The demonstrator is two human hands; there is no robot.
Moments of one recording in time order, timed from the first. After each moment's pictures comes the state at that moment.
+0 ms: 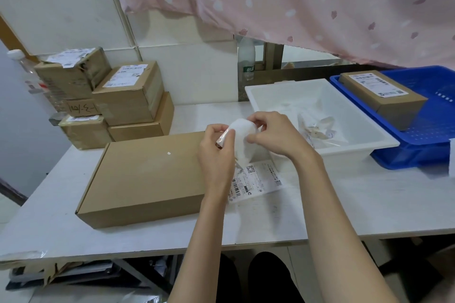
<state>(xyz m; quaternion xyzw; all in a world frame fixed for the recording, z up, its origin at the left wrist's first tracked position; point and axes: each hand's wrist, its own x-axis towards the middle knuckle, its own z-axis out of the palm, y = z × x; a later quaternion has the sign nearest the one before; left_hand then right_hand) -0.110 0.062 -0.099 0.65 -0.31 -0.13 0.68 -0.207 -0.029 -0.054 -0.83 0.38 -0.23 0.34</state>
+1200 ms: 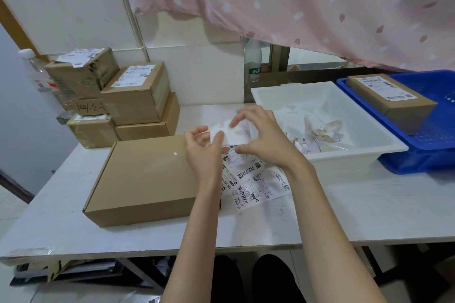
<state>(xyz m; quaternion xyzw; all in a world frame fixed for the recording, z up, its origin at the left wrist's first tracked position) -0.089 0.067 -0.092 0.60 -0.18 -0.17 0.76 -0.188 -0.013 -0.067 -0.85 0.28 -0.28 0.35</state>
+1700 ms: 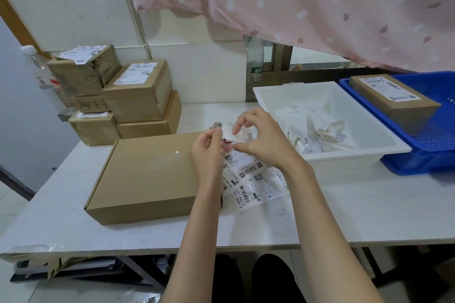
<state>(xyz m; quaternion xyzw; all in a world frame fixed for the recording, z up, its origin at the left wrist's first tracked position) -0.091 0.070 -0.088 0.57 -0.17 -0.24 0.76 -0.180 -0.010 -0.070 -0.85 0.29 -0.29 0.34</state>
